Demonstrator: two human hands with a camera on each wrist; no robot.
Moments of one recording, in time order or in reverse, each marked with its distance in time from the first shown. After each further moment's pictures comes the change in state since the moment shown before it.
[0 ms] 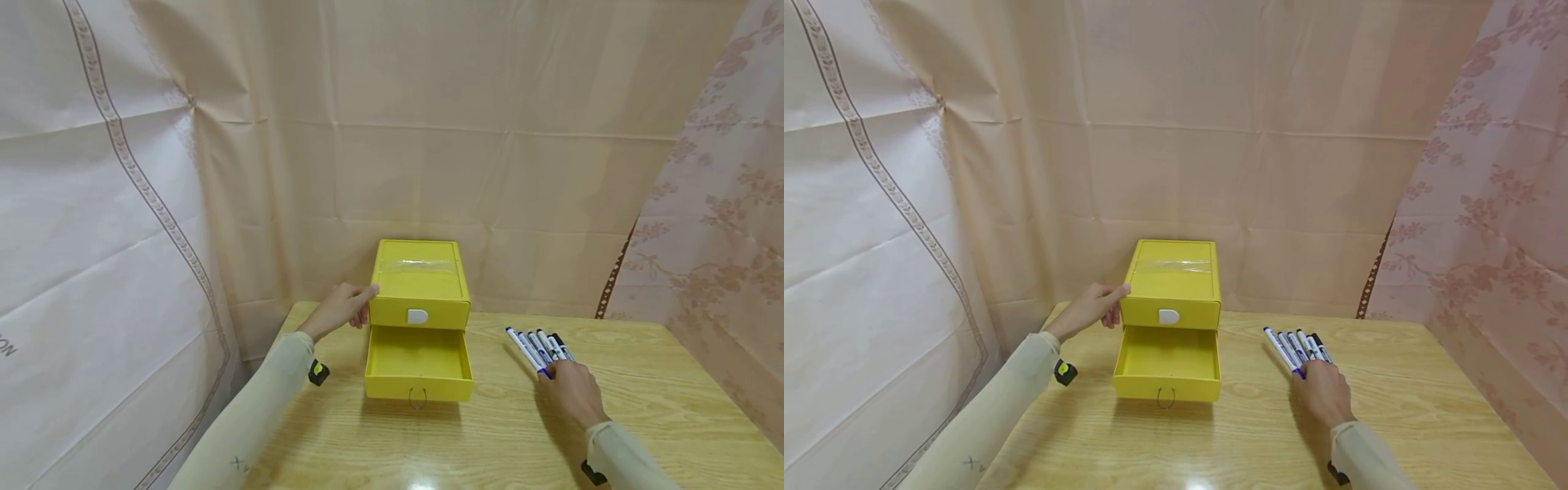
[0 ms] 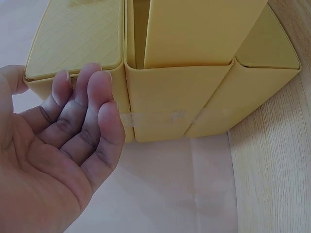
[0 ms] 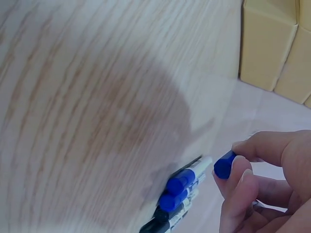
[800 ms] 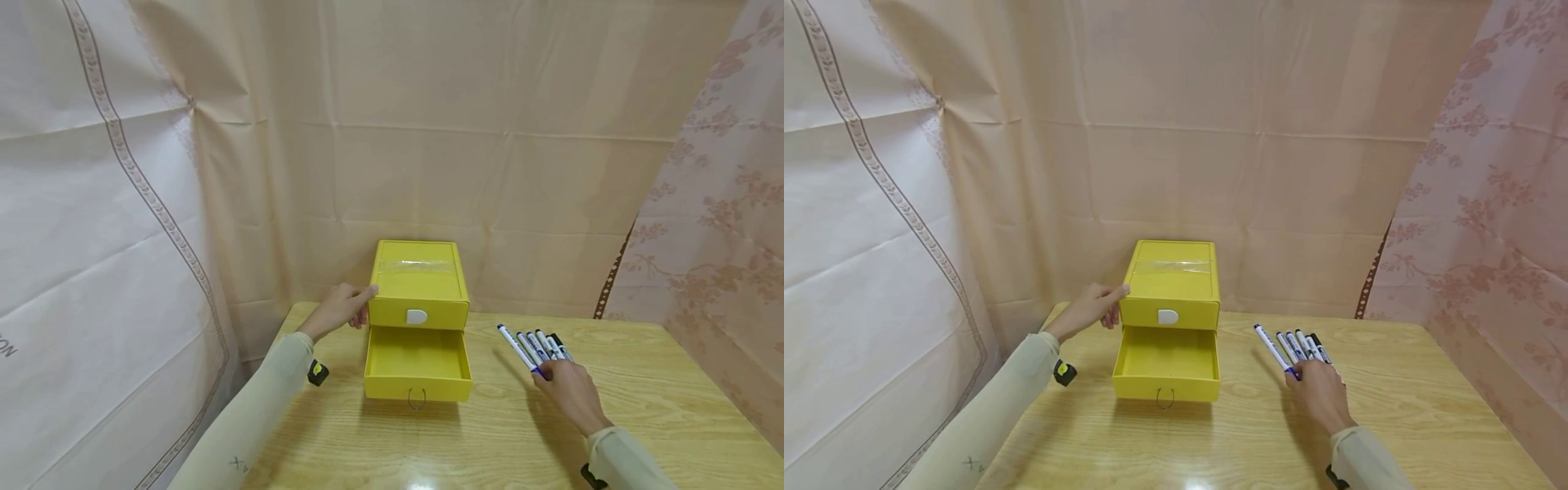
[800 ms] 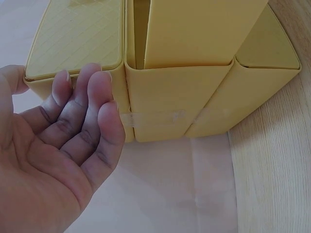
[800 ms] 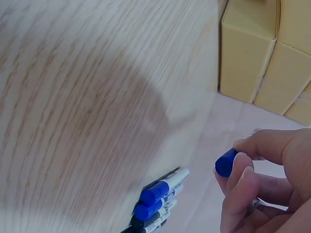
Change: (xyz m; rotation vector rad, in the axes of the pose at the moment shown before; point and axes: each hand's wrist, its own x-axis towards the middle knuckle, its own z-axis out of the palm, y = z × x) left_hand -0.001 0.000 0.000 -0.018 -0.004 -0.015; right_hand -0.010 -0.017 -0.009 -0.008 0.056 -0.123
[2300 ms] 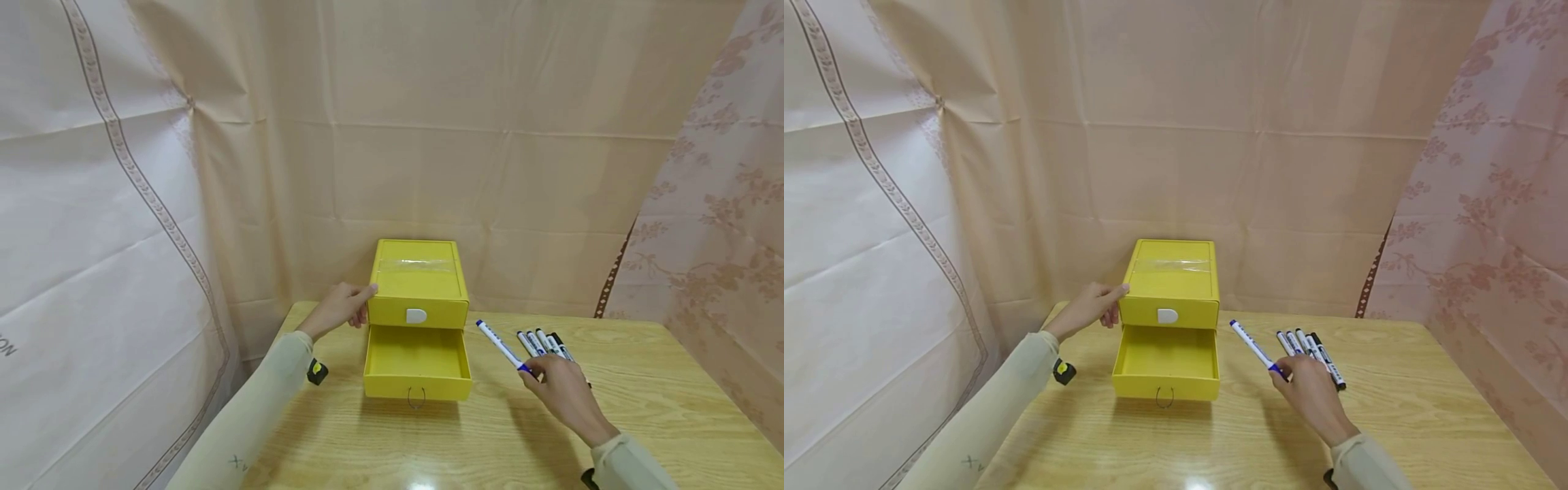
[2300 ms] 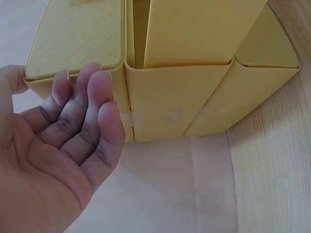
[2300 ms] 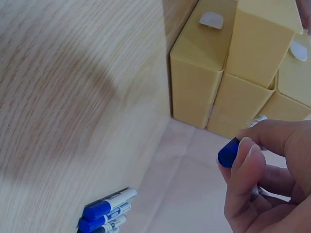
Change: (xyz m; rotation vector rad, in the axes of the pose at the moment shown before) left_hand -0.001 0.001 0.000 0.026 0.010 0.005; right_hand -0.012 -0.042 -0.021 0.053 0.041 -0.146
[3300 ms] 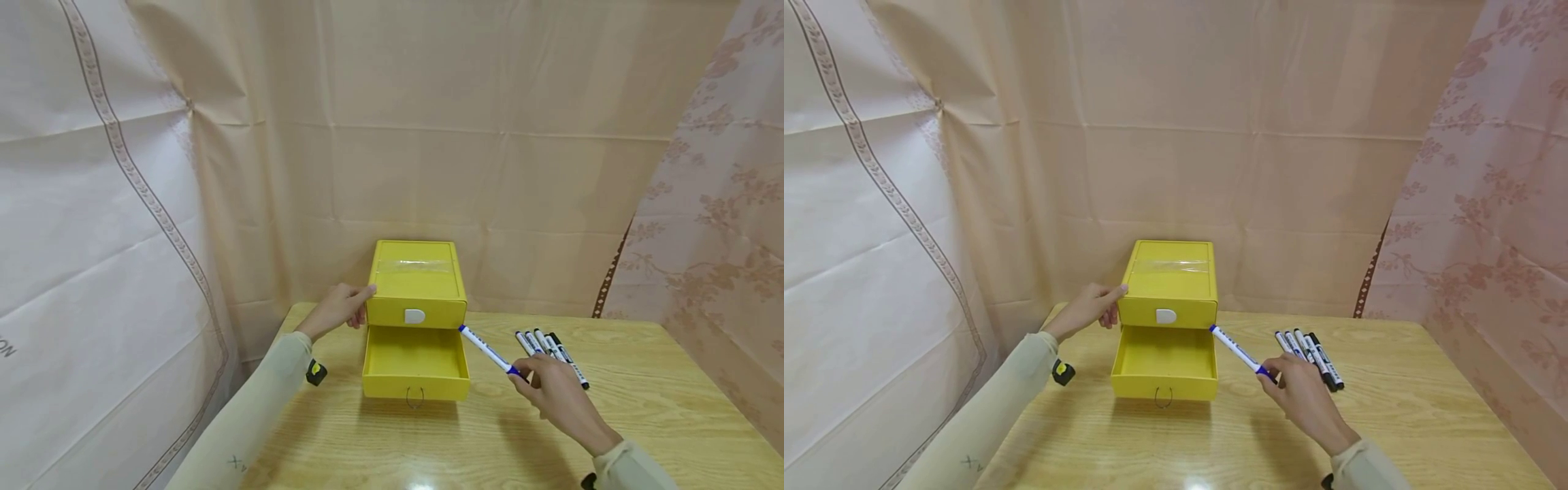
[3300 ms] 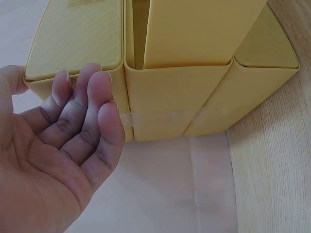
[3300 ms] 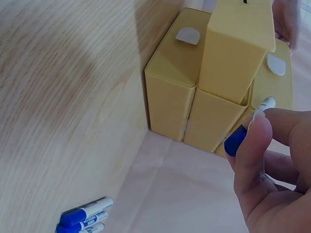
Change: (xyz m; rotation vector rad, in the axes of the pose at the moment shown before) left_hand 0.000 0.001 0.000 0.010 0.005 -0.008; right_hand -0.012 -0.025 -0.011 0.115 -0.025 -0.059
